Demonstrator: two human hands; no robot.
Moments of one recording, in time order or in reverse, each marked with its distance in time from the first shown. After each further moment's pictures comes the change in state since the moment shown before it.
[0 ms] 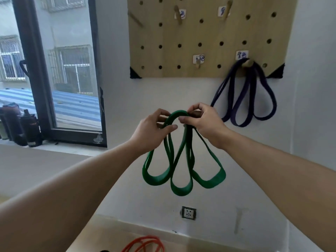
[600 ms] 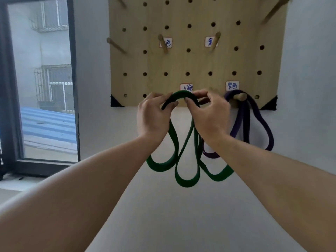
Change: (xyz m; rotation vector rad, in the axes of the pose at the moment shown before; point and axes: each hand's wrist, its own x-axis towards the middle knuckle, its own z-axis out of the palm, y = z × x) left_hand 0.142 0.063 0.023 0.013 0.543 0.301; right_hand 0.109 -0.035 -0.041 -0.439 0.601 -0.503
